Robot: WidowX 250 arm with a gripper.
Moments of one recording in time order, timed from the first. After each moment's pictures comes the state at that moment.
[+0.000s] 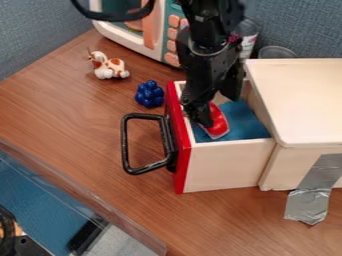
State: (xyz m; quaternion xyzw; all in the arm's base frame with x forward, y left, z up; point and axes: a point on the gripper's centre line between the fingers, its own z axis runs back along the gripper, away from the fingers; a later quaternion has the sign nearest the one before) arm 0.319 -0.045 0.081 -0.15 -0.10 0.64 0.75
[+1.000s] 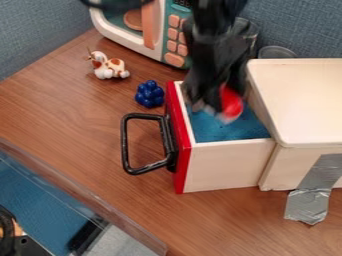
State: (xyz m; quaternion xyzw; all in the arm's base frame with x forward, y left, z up) arm 0.324 -0.053 0.118 -0.19 -0.11 0.57 0.79
